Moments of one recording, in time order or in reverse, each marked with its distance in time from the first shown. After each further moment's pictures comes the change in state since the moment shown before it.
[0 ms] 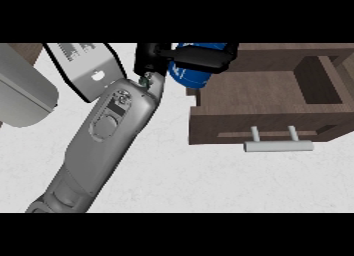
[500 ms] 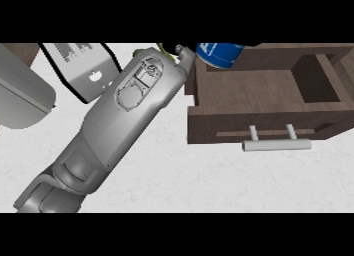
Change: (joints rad) left arm -0.253 0.000 -0.041 0.268 0.107 0.090 -0.014; right arm -0.035 -0.008 -0.013 0.024 -0.001 -0.006 0.000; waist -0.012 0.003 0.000
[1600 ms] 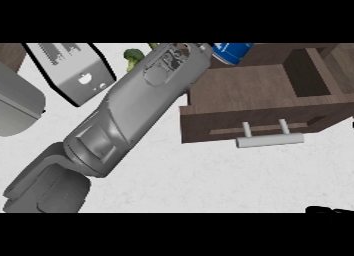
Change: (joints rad) left arm -0.218 0.000 -0.200 0.408 0.261 0.070 -0.164; right arm -0.107 -0.015 0.028 0.057 0.038 -0.016 0.032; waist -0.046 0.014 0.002
